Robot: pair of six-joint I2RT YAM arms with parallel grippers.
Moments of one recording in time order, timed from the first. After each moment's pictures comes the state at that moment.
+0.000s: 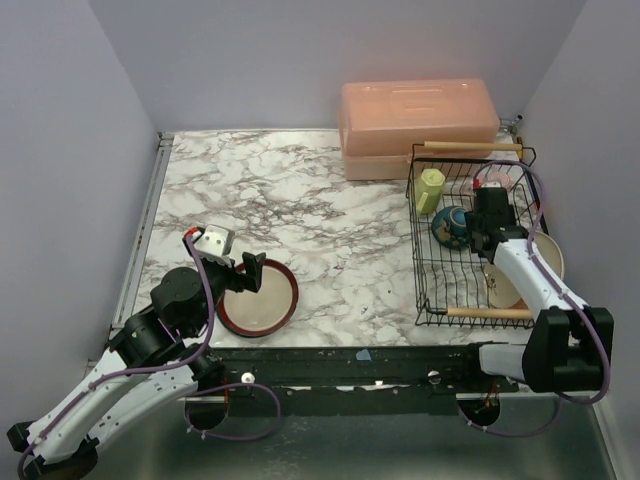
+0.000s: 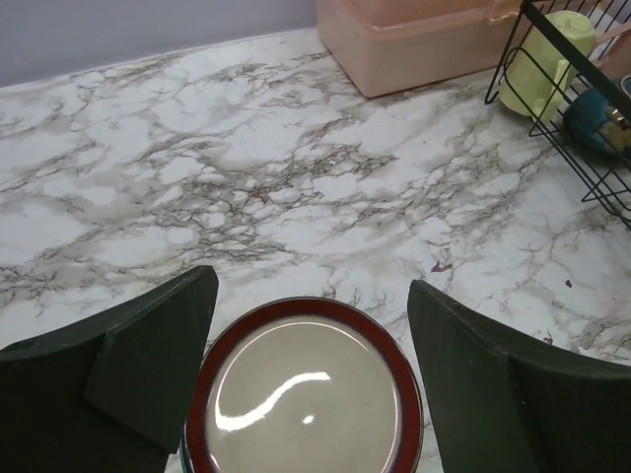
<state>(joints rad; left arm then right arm) -0.83 0.40 0.71 -0.46 -0.46 -0.12 0.02 1.25 0.82 -0.43 0.53 -0.20</state>
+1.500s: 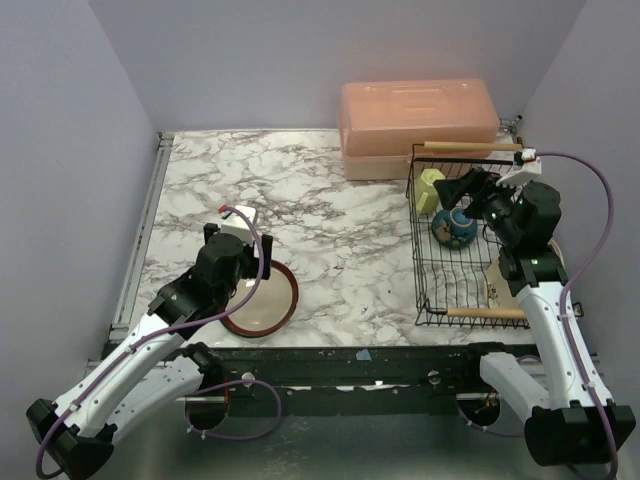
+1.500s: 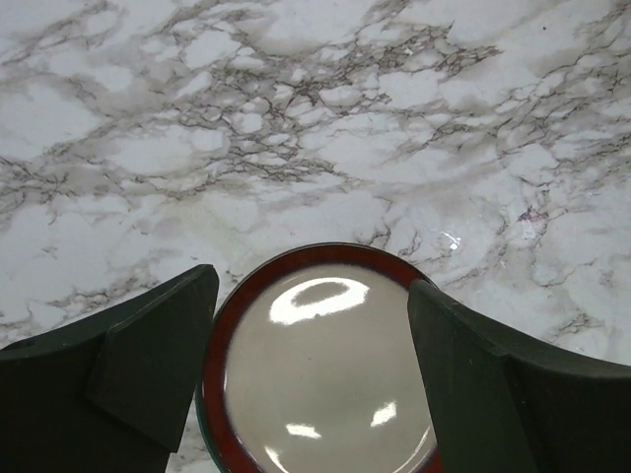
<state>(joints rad) -0.68 0.68 0.71 -0.47 -0.42 -0.16 0.02 0.88 0.87 -0.12 -0.21 0.39</state>
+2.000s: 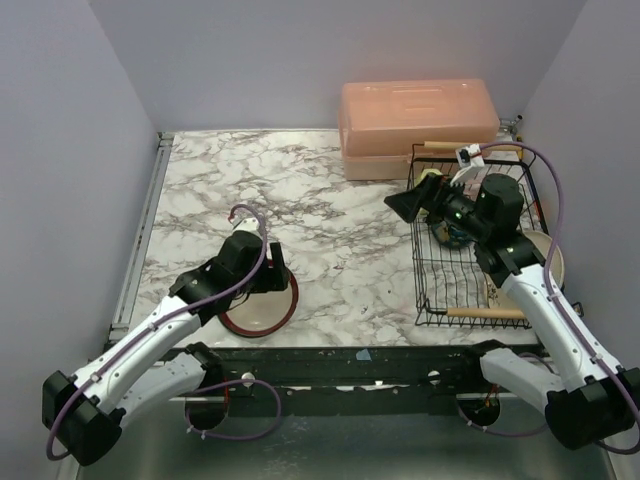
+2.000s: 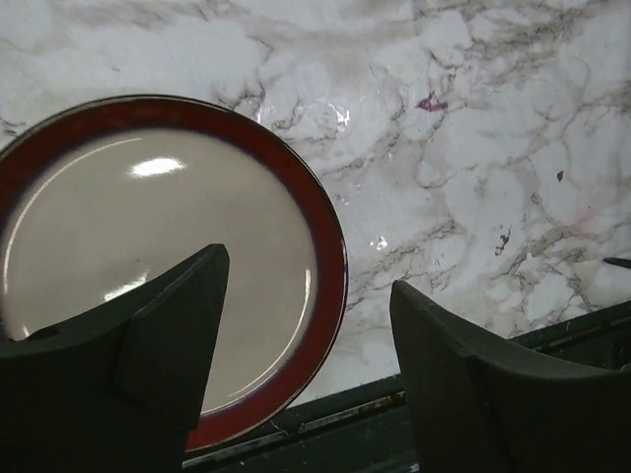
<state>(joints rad) -0.65 0.82 0.70 -0.60 -0.16 -0.60 0.25 1.00 0.91 -0.10 -0.41 0.49</state>
